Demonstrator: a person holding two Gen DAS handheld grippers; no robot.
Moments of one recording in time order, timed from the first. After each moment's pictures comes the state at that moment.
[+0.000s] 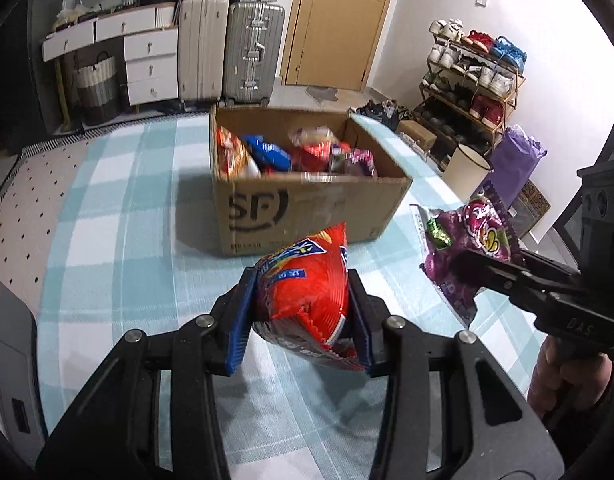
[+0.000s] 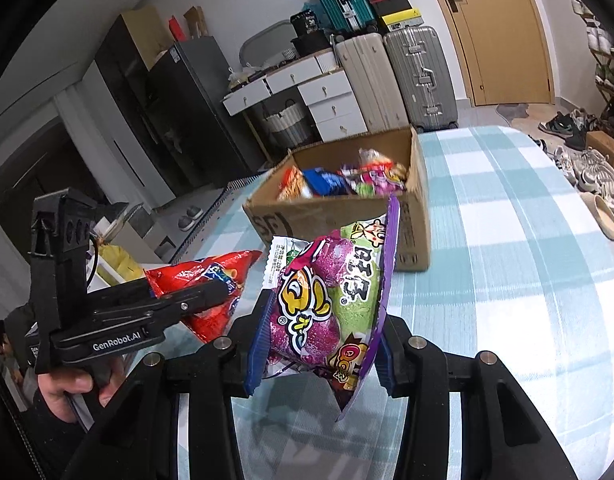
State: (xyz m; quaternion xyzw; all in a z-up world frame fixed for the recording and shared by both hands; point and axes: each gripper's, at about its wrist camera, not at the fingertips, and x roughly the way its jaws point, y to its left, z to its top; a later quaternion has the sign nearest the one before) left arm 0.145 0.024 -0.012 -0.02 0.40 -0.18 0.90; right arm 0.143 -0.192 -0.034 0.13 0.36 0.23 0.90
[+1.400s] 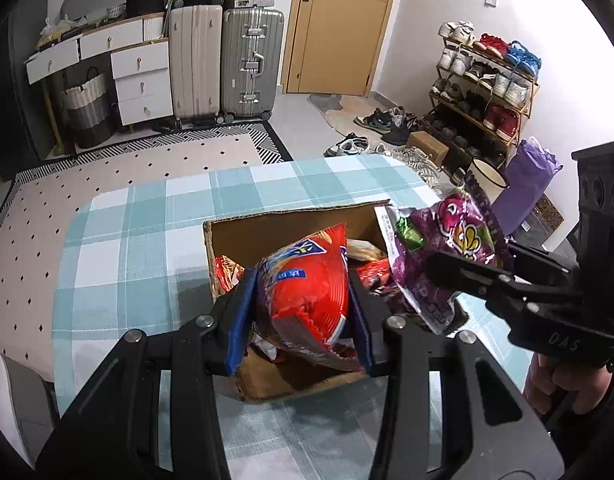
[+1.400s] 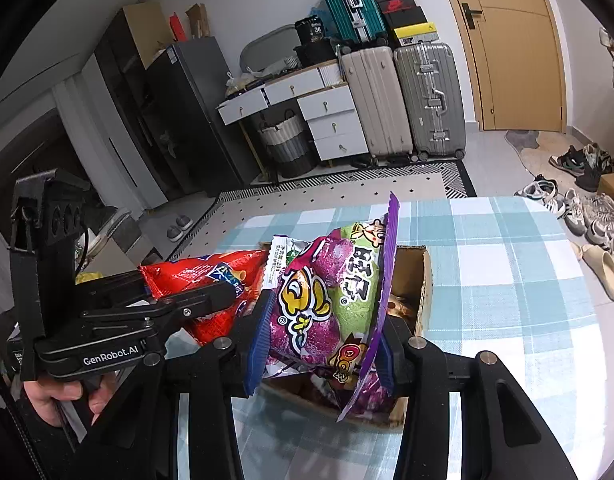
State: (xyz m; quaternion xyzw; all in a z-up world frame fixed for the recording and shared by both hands) left arm 0.323 0.000 0.023 0.00 0.41 -0.17 0.90; right arm 0.322 -0.181 0.009 0.10 0.36 0.22 0.90
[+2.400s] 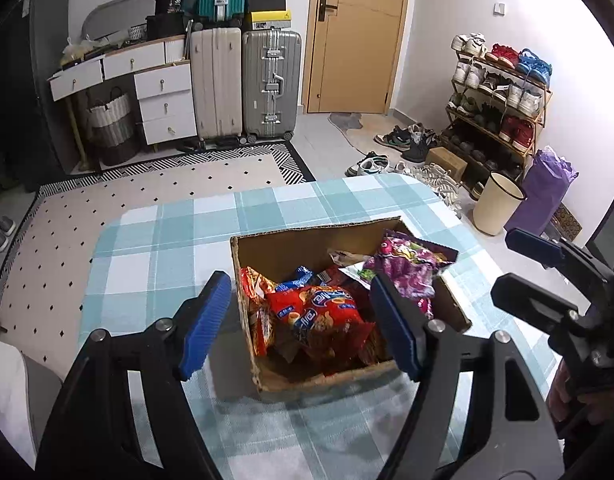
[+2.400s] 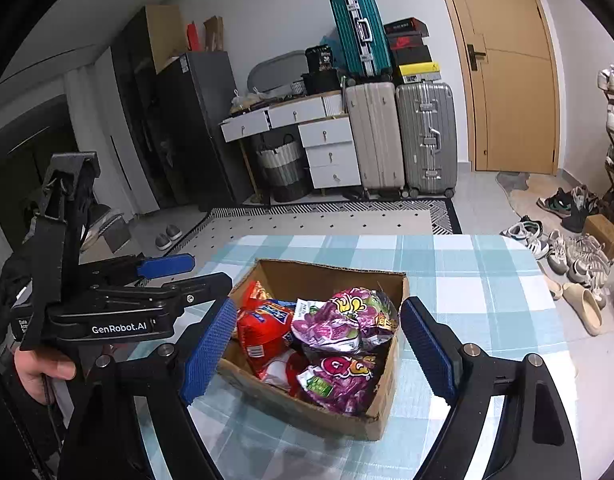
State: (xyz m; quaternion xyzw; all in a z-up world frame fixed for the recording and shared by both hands) left arm 0.297 0.007 0.043 0.01 0.36 -0.13 0.92; right arm 0.280 -0.192 0.028 0.05 0.28 0.21 0.93
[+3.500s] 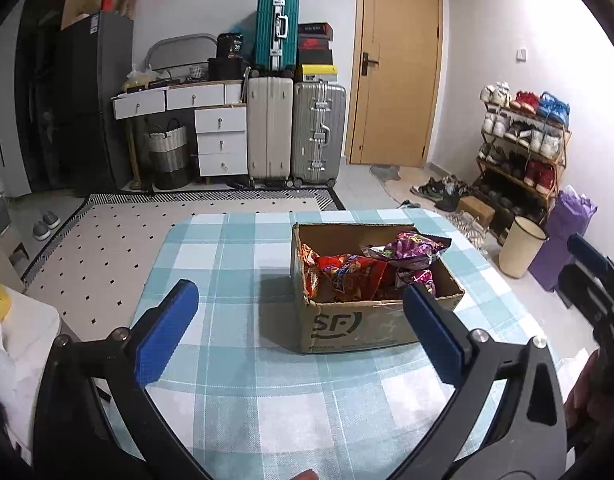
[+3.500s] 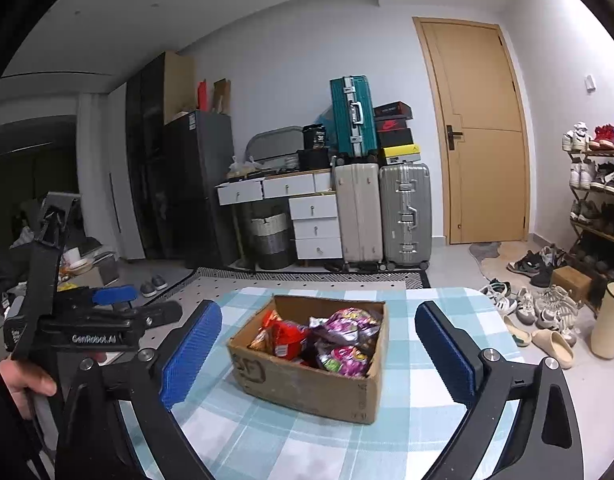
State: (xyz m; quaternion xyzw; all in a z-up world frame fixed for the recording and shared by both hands) left arm 0.126 0.054 0.073 -0.02 0.26 -0.05 0.96; right arm 0.124 -0.191 0.051 0.03 0.13 0.16 0.98
